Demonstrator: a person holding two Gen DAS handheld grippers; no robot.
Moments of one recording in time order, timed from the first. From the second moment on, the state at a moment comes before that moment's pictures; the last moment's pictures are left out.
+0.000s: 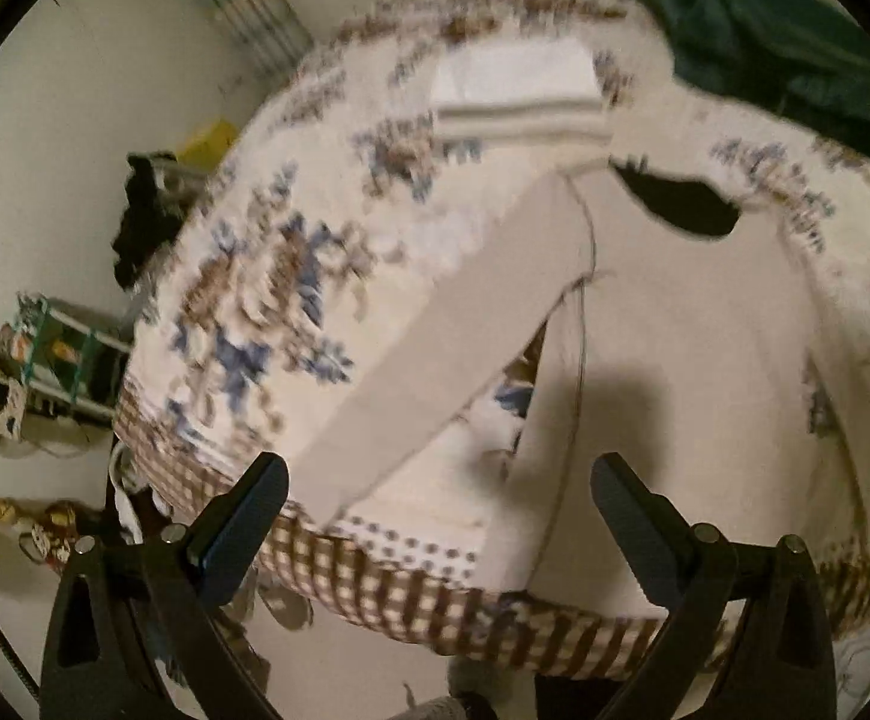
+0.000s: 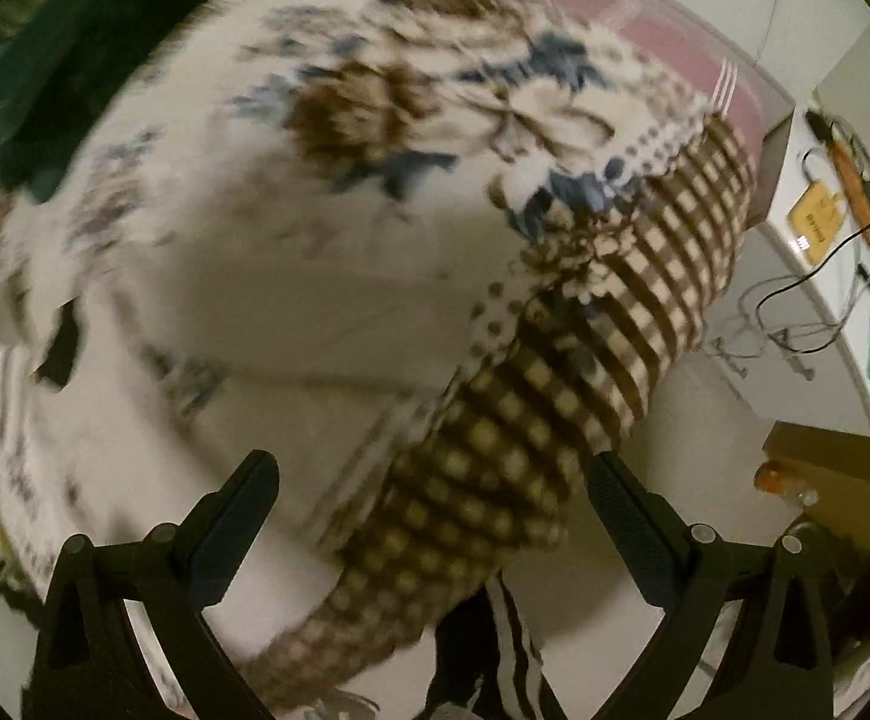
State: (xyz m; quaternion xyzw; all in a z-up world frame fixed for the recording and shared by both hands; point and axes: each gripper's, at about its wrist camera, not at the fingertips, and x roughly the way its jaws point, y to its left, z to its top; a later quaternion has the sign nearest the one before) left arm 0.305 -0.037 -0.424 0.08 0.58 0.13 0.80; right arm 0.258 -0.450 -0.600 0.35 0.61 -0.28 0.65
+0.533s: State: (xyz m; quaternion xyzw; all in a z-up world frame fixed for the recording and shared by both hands) left arm 0.373 -0.082 -0.567 0.11 0.63 0.11 0.76; right arm 0.288 -0.507 -0.732 0.48 0.54 -0.29 0.63
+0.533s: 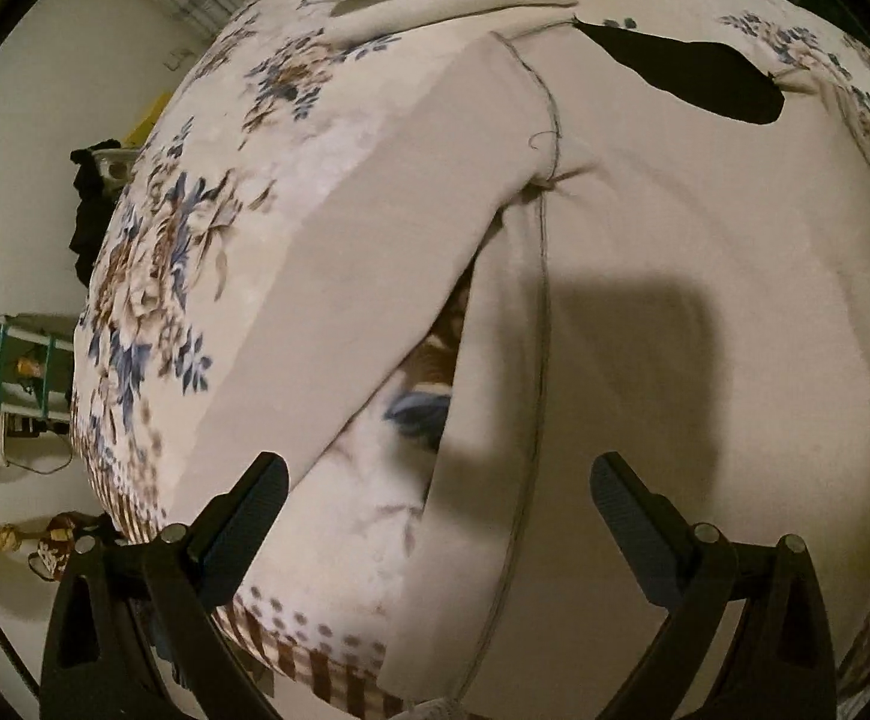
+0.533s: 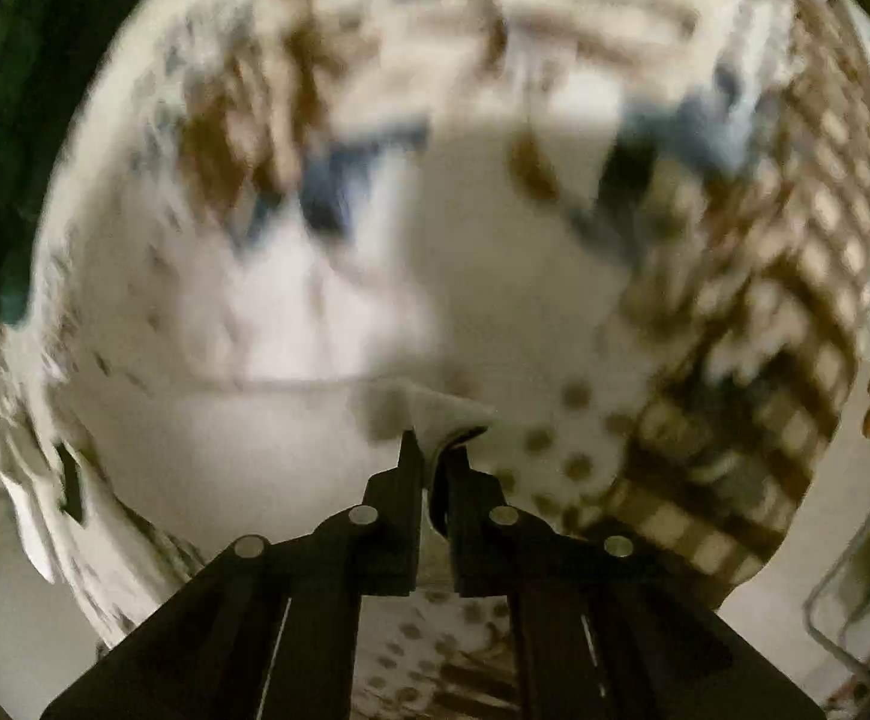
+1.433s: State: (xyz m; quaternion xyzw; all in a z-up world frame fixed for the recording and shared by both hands) left arm 0.356 0.002 -0.553 0.06 0.62 0.17 0.76; right arm 0.462 -0.135 -0.620 0.09 0.61 0.07 0.78
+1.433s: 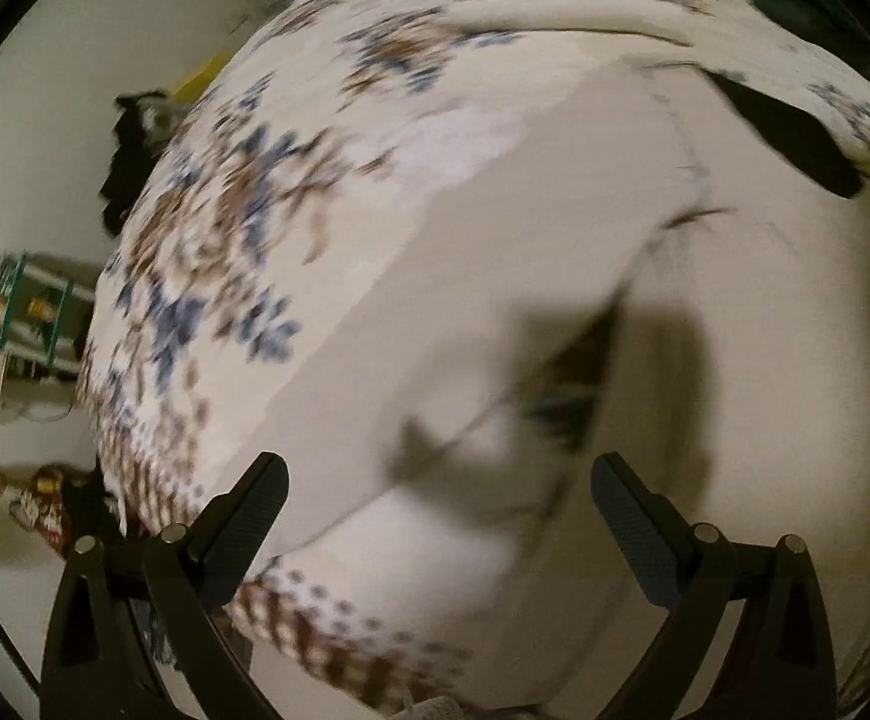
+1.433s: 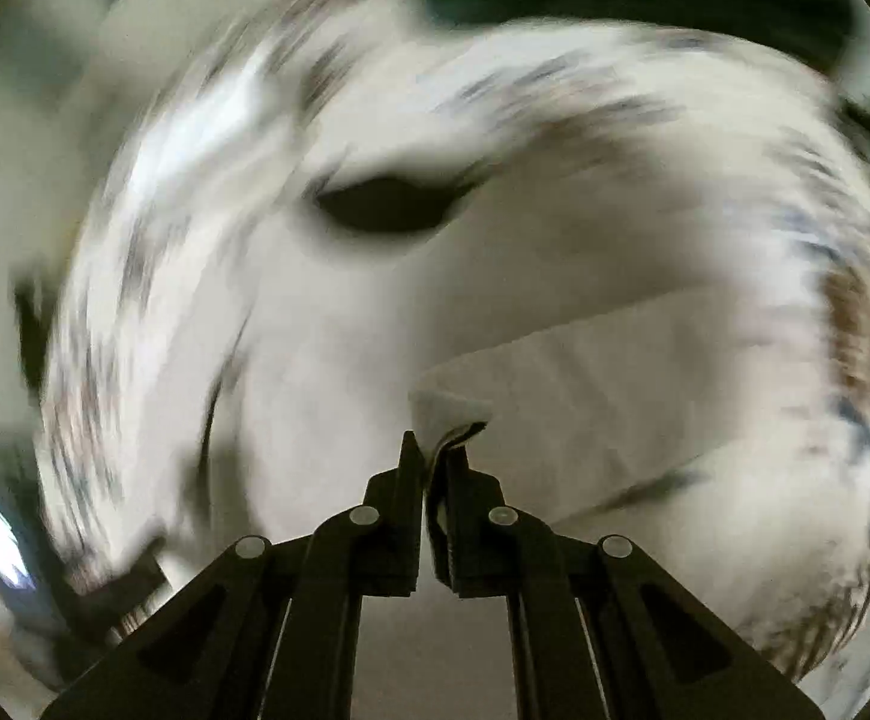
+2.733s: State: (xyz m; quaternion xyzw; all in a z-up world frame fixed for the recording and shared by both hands) left arm 0.292 0.200 -0.546 -0.17 0.58 0.16 0.78; right arm 0.334 -0.224 -0.663 0.20 0.71 -0.02 0.68
